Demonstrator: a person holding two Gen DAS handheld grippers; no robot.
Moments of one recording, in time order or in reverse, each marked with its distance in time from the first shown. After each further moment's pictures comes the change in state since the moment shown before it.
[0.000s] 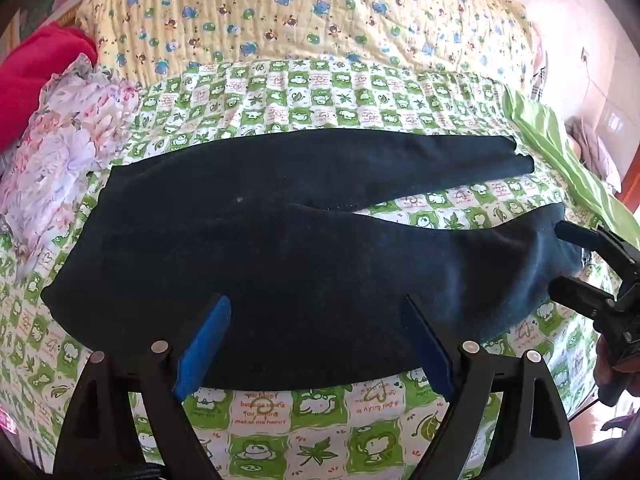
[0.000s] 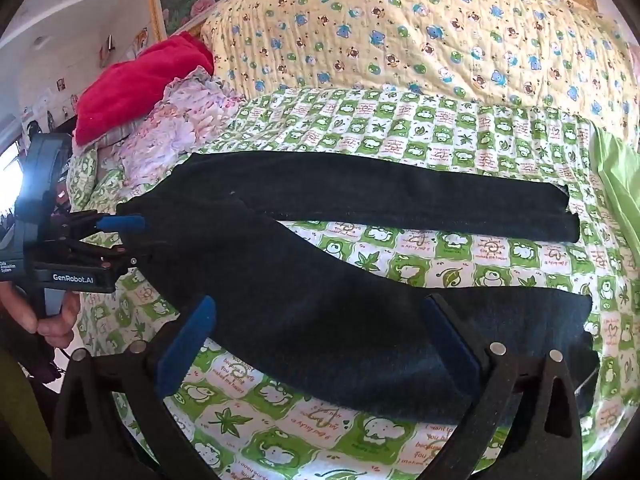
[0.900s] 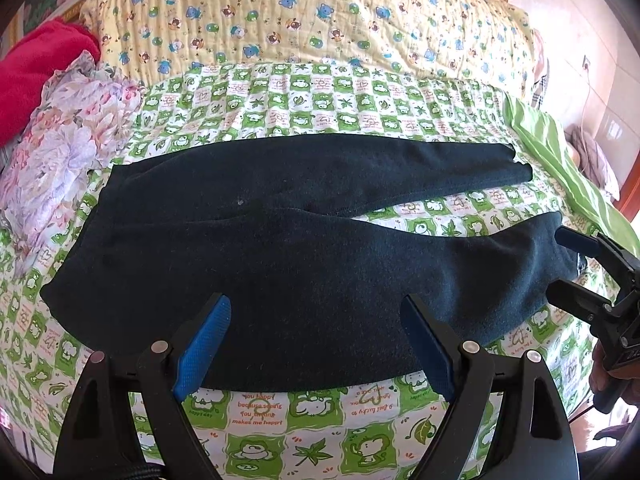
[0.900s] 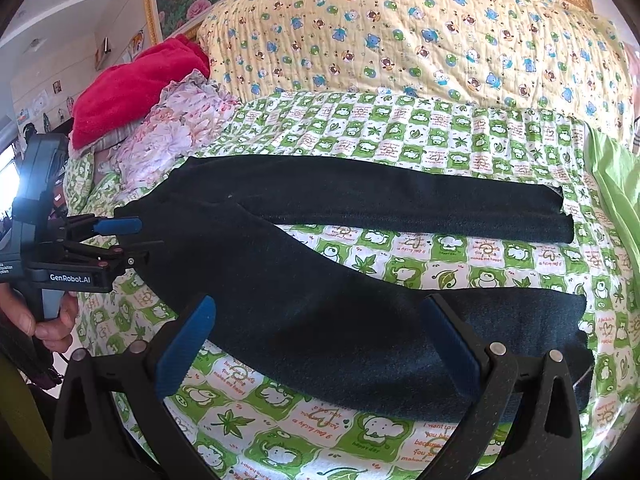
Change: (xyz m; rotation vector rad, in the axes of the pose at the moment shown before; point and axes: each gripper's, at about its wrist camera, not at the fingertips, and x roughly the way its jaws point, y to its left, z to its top) left arm 0.001 -0.005 0.007 -0.018 -0.005 -0.008; right arm -0.004 0.002 0.003 0.009 -0.010 -0.016
